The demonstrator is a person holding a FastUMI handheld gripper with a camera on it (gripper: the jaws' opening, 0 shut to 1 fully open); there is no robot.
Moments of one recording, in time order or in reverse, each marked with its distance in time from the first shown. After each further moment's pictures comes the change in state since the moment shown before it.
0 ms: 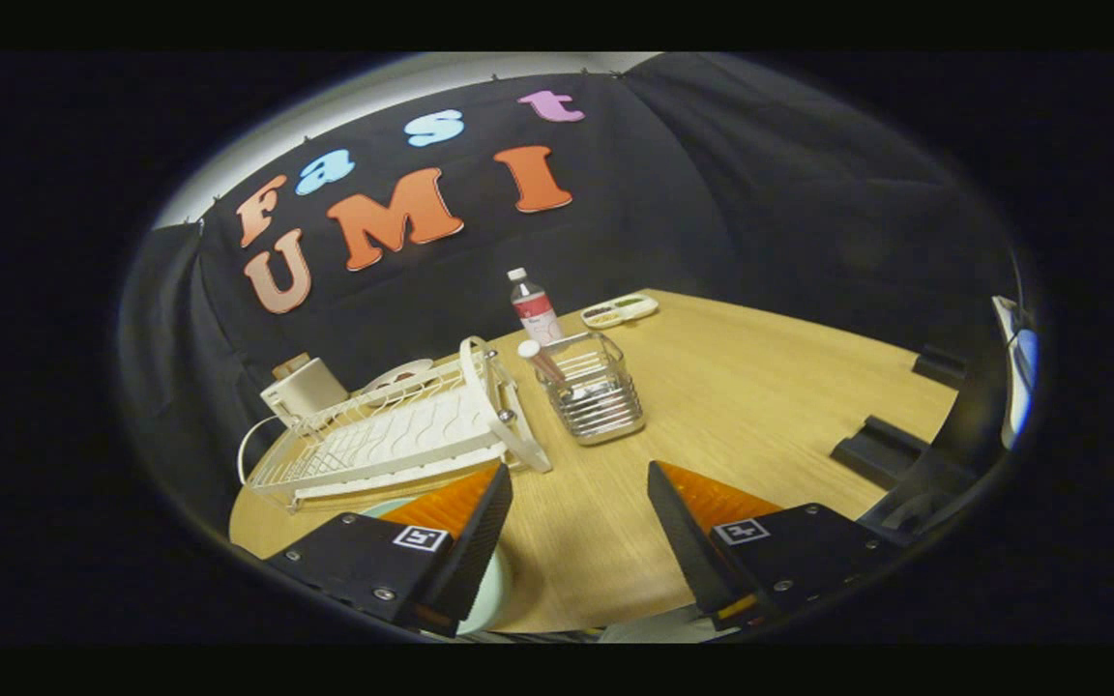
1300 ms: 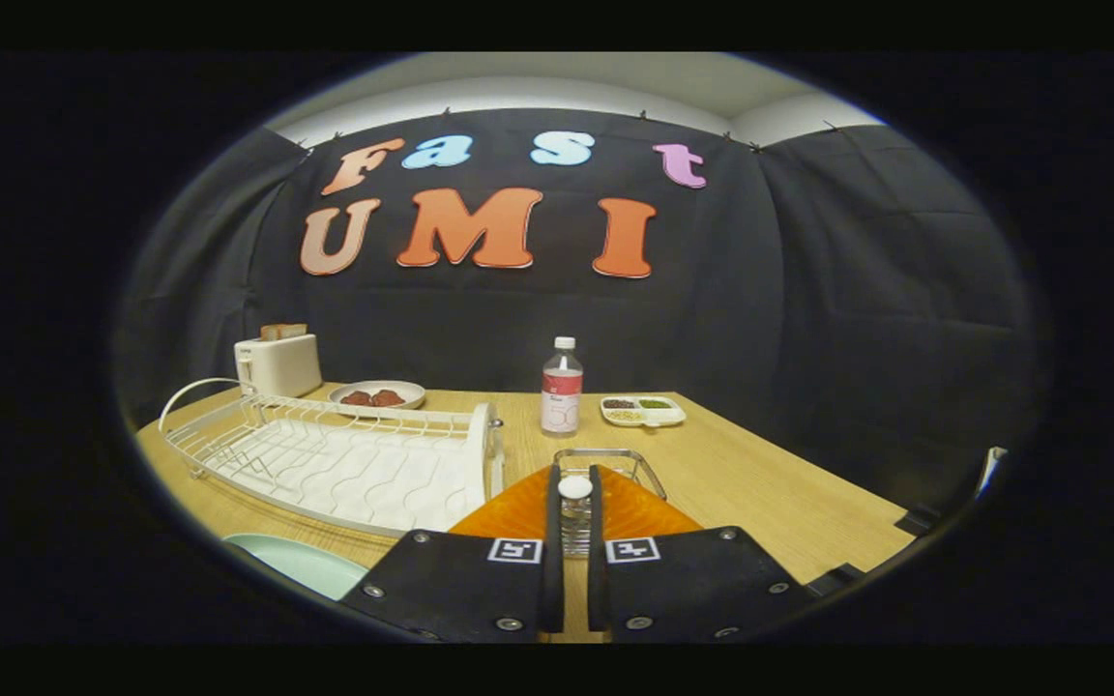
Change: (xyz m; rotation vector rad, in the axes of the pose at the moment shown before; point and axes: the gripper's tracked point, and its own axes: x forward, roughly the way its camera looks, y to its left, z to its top) arm 0.075 0.037 0.069 -0.333 -0.248 0.030
